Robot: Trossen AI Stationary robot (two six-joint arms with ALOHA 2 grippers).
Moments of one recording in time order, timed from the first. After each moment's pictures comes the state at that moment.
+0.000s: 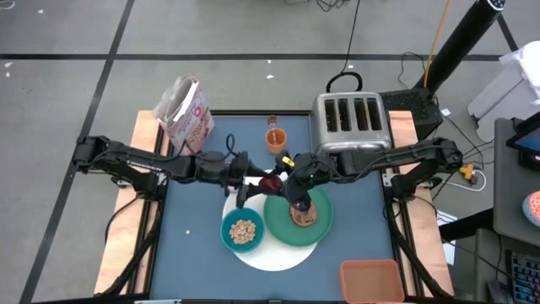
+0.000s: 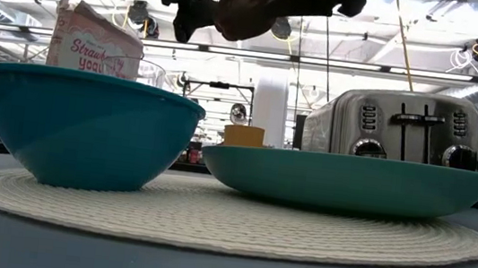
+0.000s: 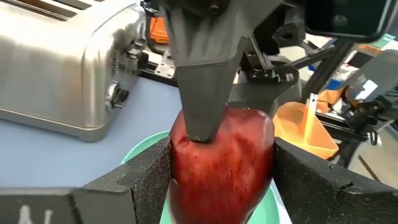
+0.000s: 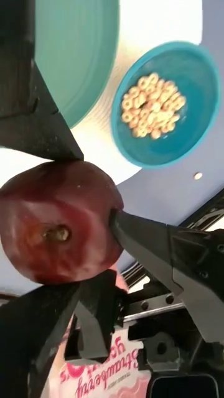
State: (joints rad) left arm -0.05 1.34 0.78 0.34 0.04 -0.31; right arm 0.08 1.53 1.24 -0.30 0.06 -0.77
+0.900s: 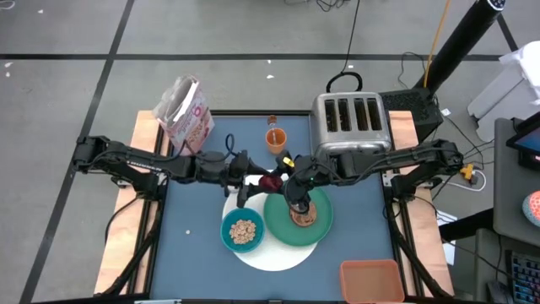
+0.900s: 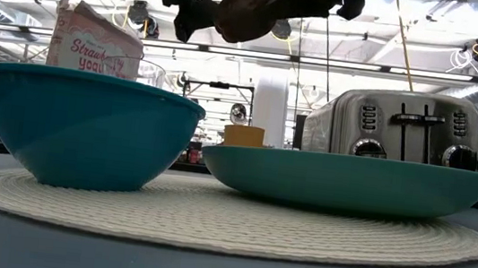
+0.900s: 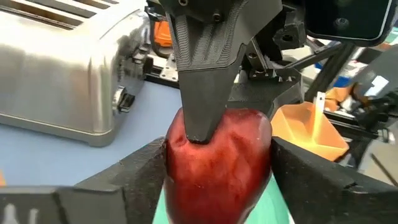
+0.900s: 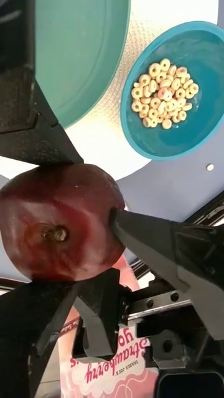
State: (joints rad) left arm -0.05 1.34 0.78 0.34 0.01 -0.26; right arm 0.09 1.53 1.24 -0.31 0.10 -0.77
